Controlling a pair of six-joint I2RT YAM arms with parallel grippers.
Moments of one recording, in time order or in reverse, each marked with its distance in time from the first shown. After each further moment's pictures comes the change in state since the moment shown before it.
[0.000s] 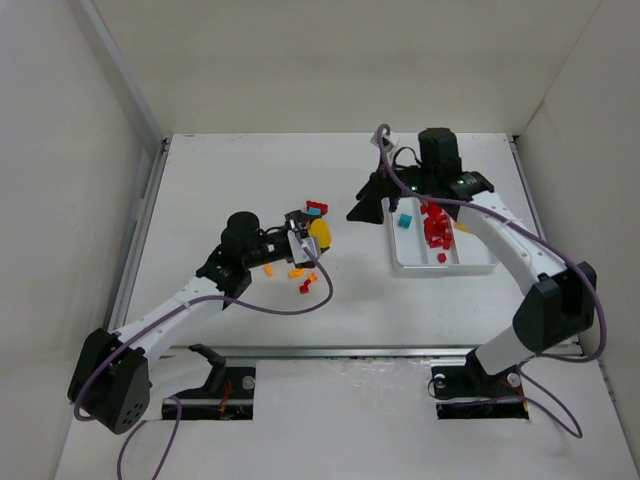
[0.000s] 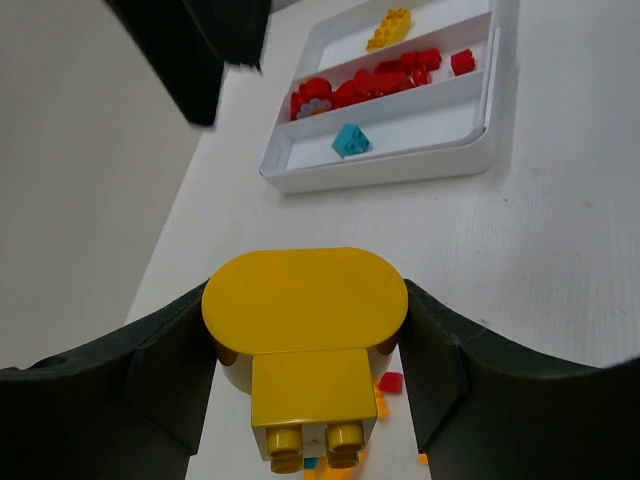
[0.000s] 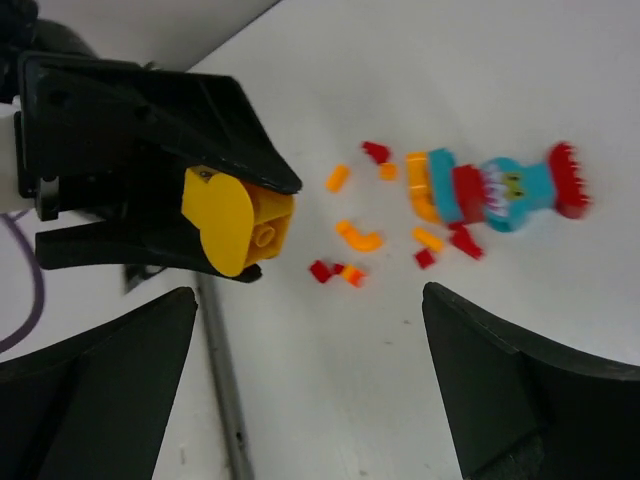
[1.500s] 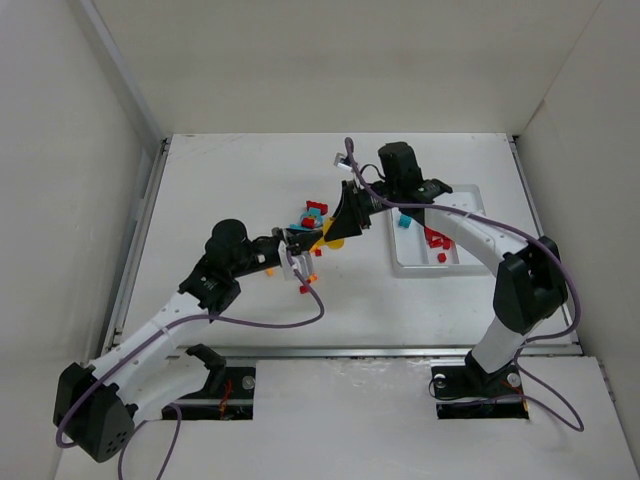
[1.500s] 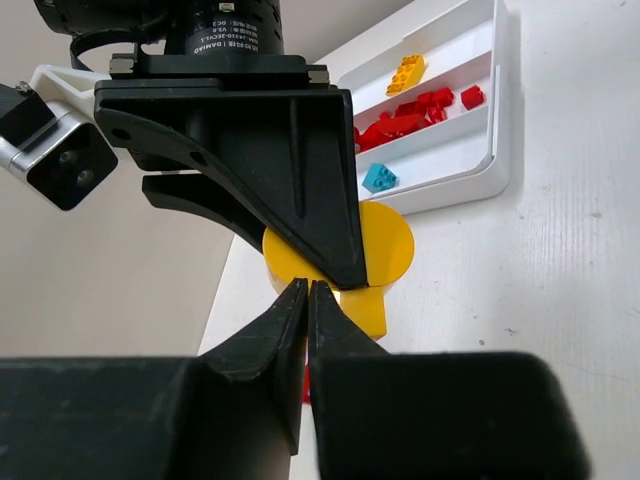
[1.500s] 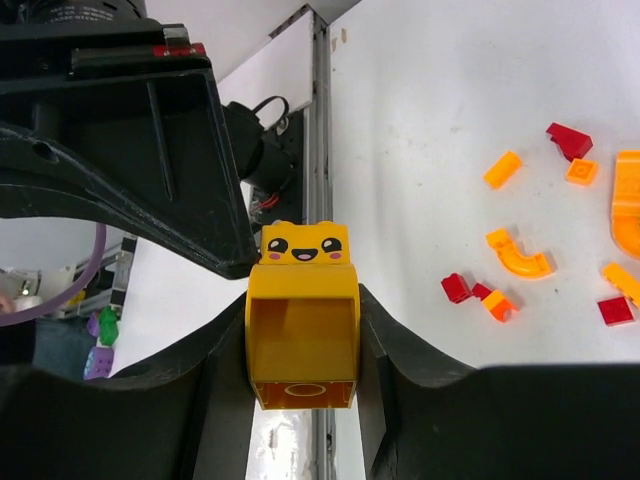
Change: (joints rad) left arm -0.037 -0.193 0.015 -0.114 0.032 0.135; right arm 0.149 0.197 -0.015 0.156 -0.304 0.170
